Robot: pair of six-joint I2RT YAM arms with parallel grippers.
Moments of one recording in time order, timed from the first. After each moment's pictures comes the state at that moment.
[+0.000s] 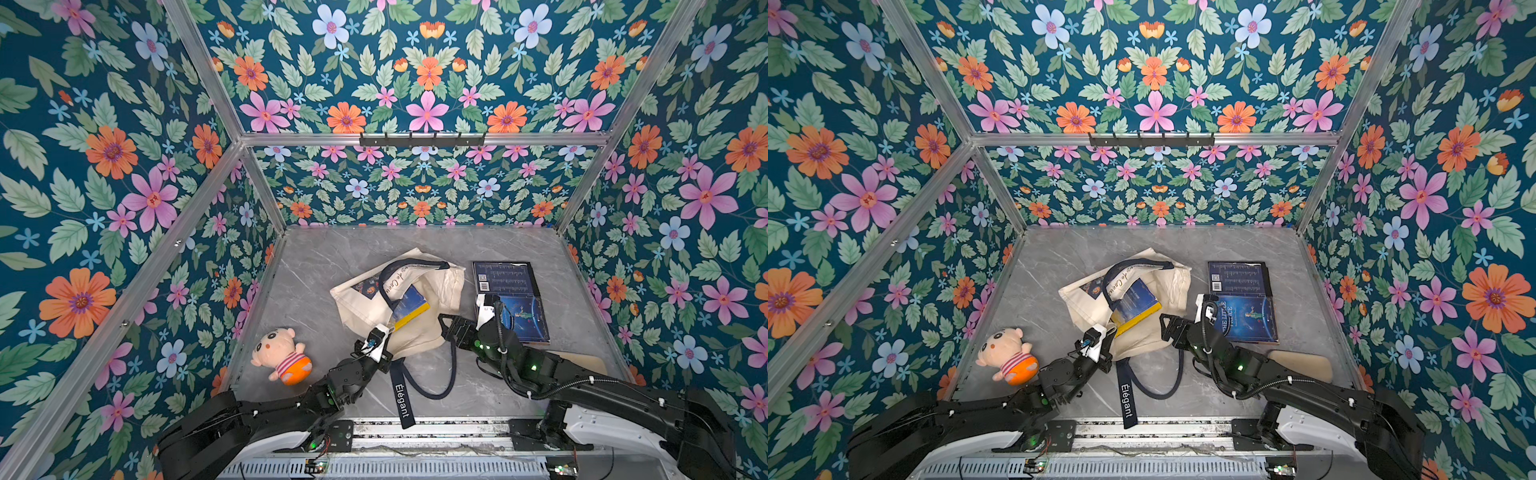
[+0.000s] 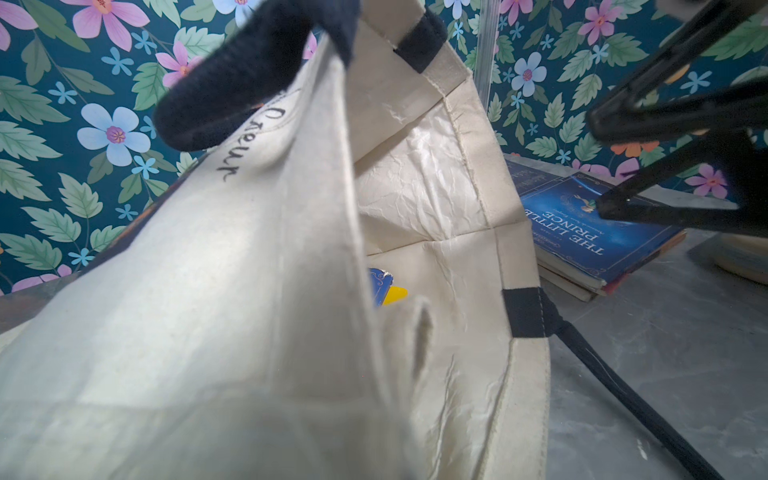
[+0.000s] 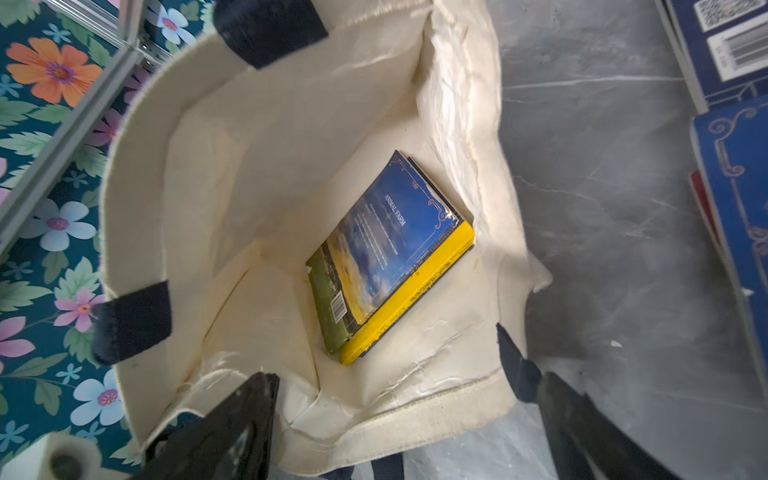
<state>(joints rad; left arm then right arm) -1.02 0.99 0.01 0.92 -0.43 0.06 0.98 1.04 0.55 0.02 0.35 1.02</state>
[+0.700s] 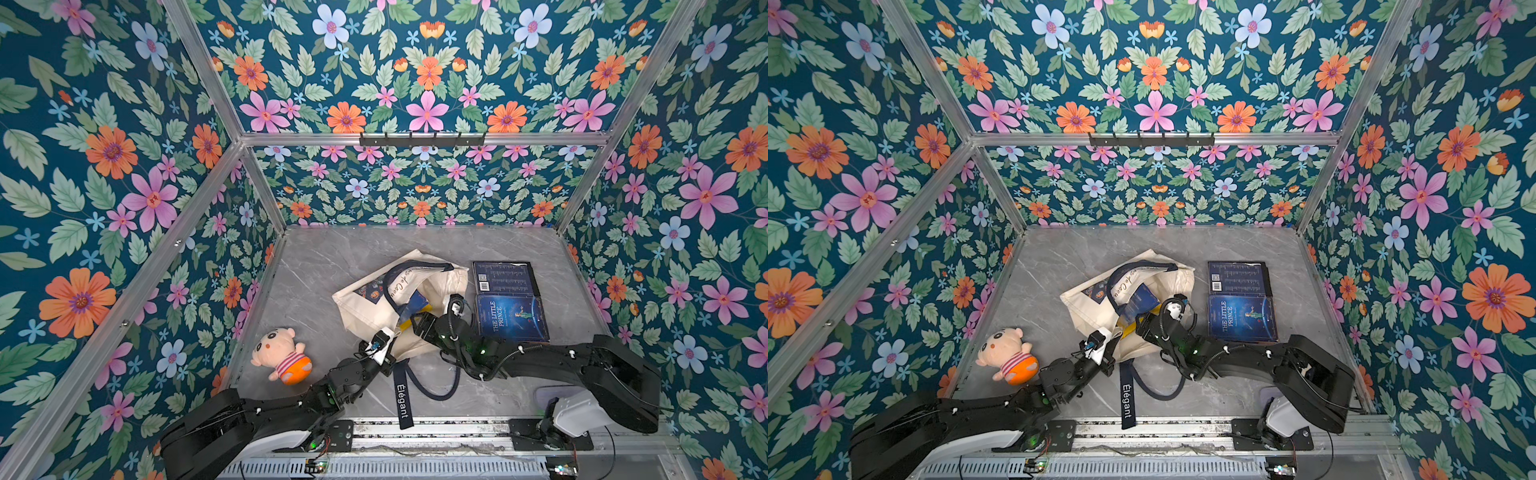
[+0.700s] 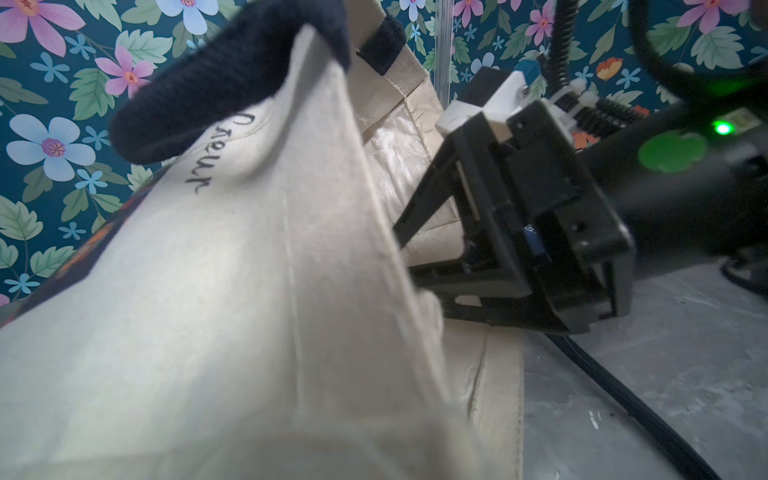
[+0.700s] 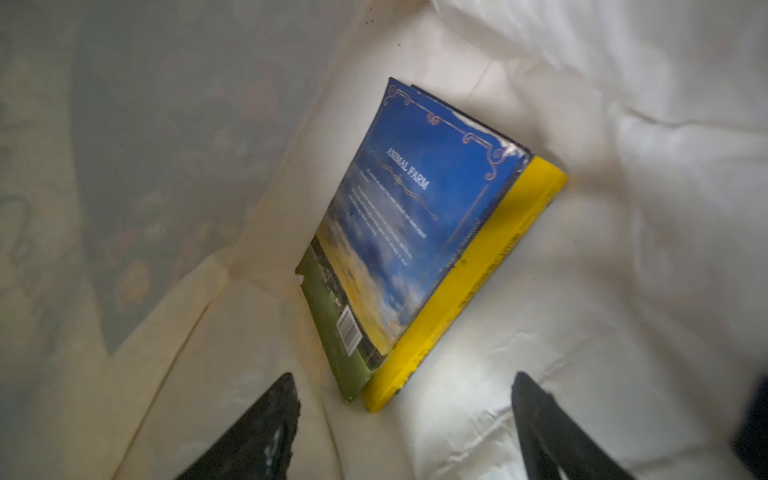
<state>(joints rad) -1.02 1.01 0.01 0.93 -0.33 0.08 1.00 1.53 0.72 0.28 0.30 1.21</state>
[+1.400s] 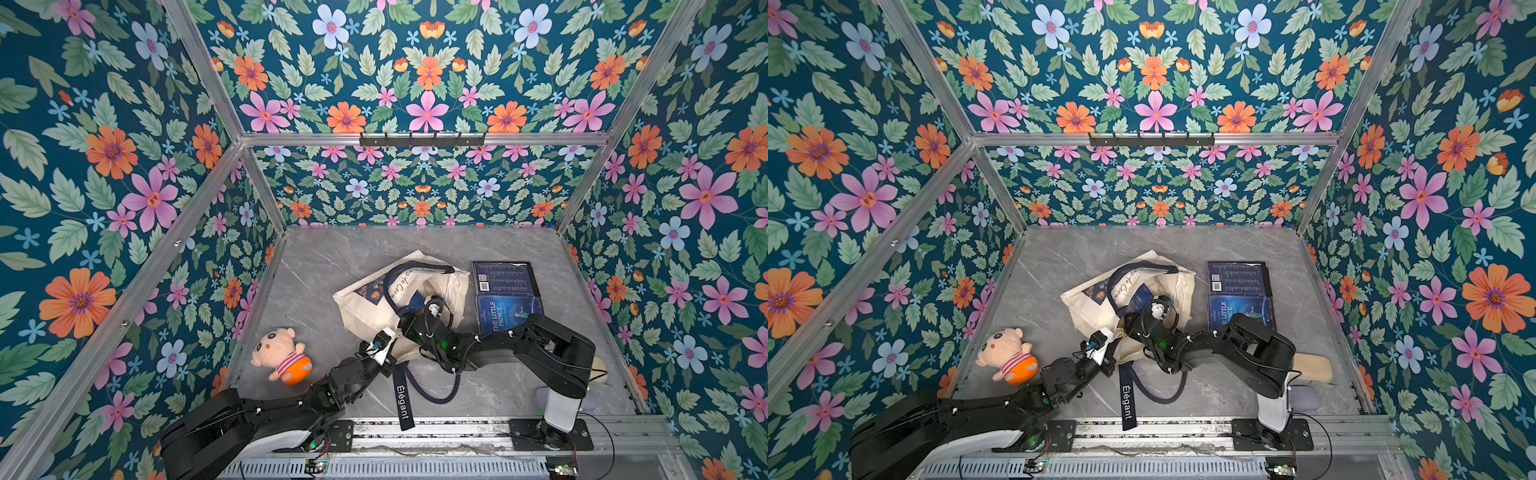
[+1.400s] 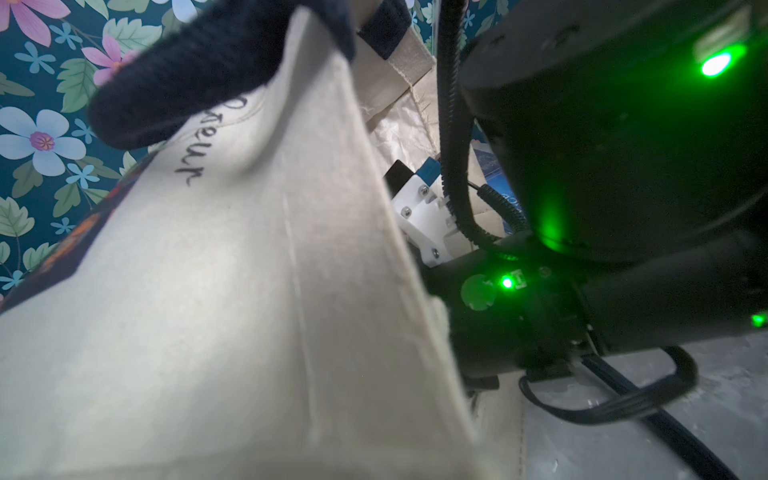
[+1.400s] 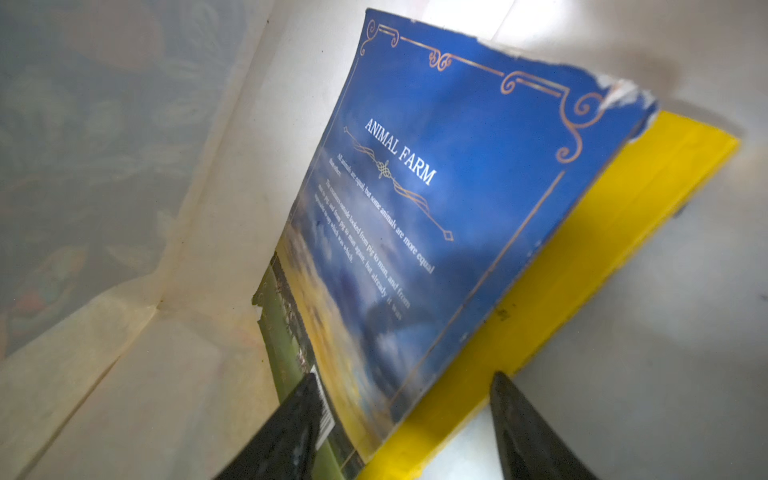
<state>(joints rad) -1.02 1.02 0.02 0.89 -0.33 0.07 0.99 1.88 0.84 0.52 0.30 1.23</state>
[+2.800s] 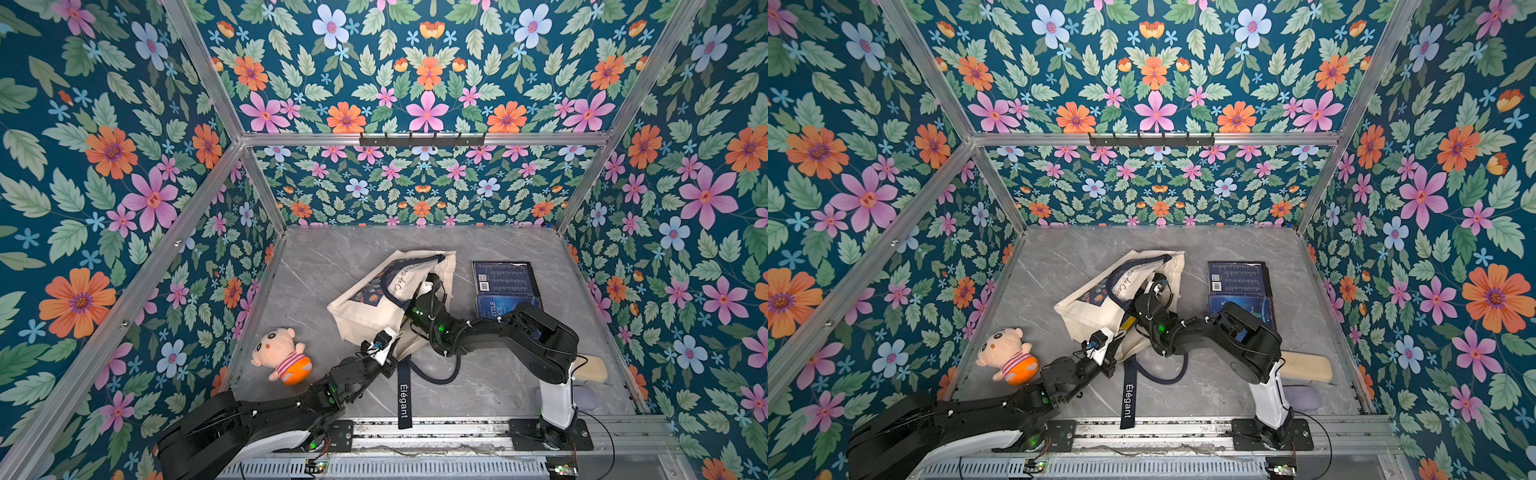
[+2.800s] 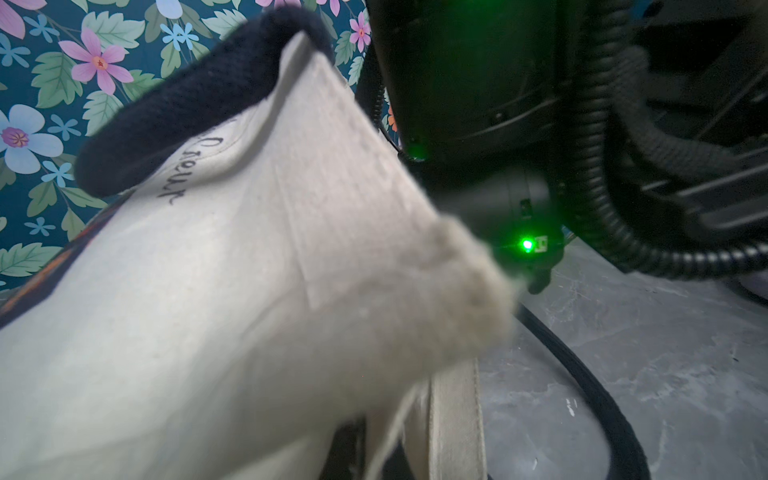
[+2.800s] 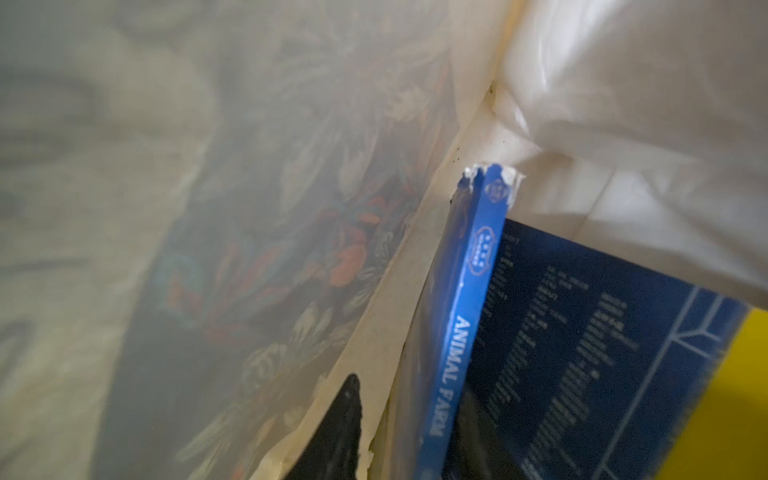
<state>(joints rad) -1.02 0.98 0.02 0.86 -0.29 0.05 0.90 1.98 0.98 0.78 0.25 1.17</state>
